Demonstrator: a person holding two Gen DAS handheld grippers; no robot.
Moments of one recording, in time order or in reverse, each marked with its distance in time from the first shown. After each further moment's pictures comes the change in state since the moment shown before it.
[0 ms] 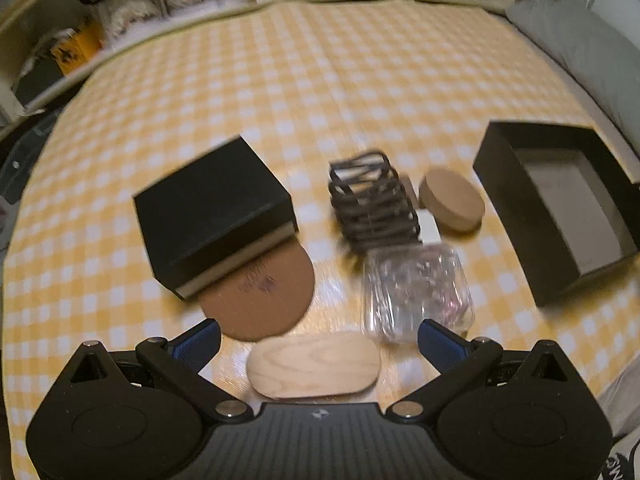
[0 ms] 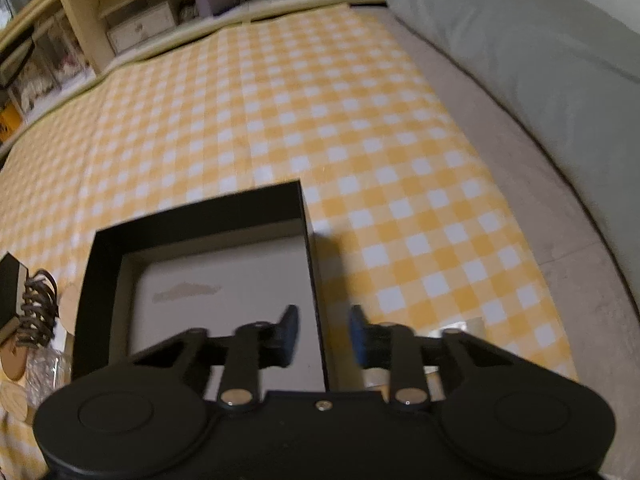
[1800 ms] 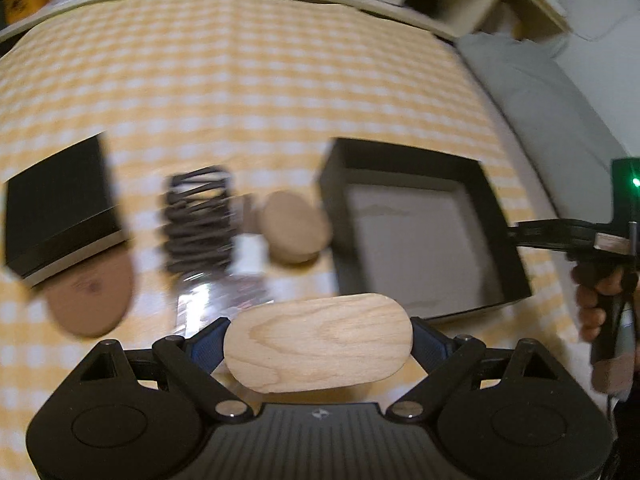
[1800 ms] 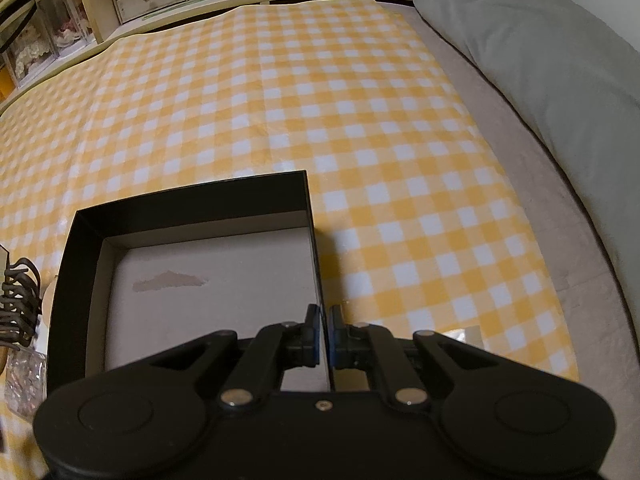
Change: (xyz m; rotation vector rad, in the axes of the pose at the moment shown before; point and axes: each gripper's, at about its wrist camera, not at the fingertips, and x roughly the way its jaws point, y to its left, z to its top) left arm -0.004 -0.081 0.040 -0.152 0.003 -0.300; right arm 0.019 0.032 0.014 -0.091 0.017 -0.063
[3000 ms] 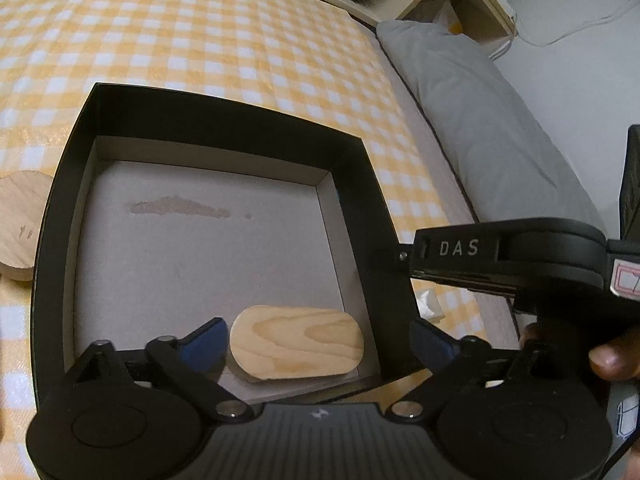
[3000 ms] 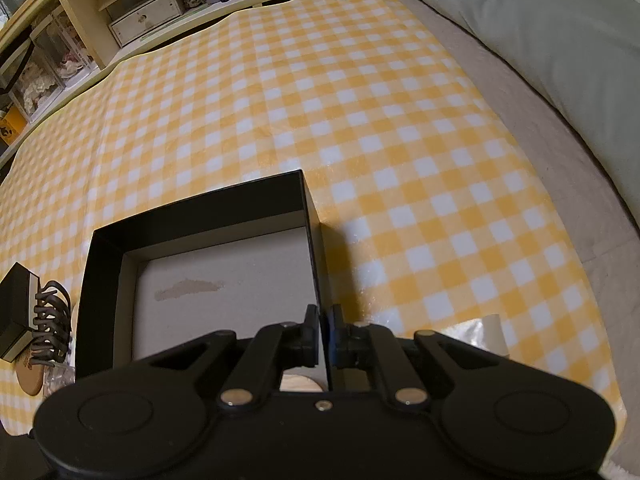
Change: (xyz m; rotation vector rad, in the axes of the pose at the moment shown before) left arm 0.119 -0.098 0.011 -0.064 -0.018 -0.276; right arm 0.004 -0.015 -0.002 0.134 0.021 0.113
